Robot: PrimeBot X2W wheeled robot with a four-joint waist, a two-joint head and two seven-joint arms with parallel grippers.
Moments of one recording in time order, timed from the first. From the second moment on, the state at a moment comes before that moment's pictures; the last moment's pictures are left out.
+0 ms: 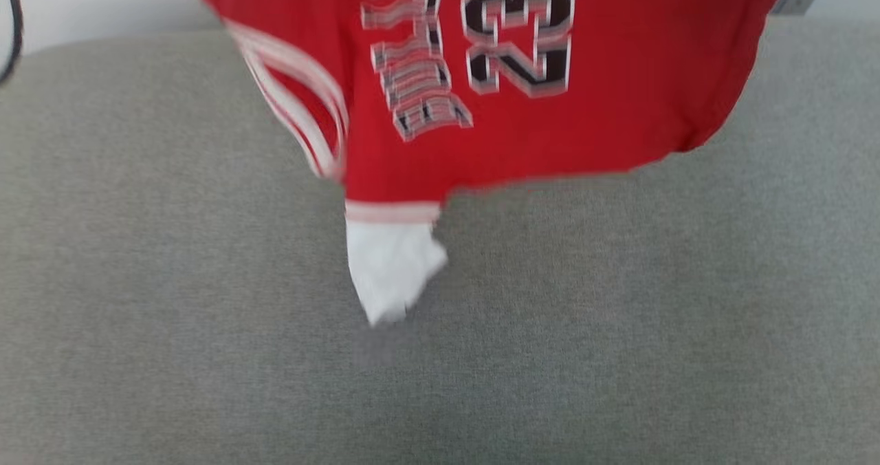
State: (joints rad) left arm -1.40 0.68 -0.67 0.53 -0.95 0.02 0.56; right arm -1.26 -0.35 0.26 0.58 0.50 0.13 0.66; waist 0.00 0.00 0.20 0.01
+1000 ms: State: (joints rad) left arm -1.38 0.56 -0.87 0.82 -0.83 -0.13 0.02; right arm -1.33 -0.11 0.05 1.16 0.03 0.13 0.01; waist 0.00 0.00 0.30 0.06
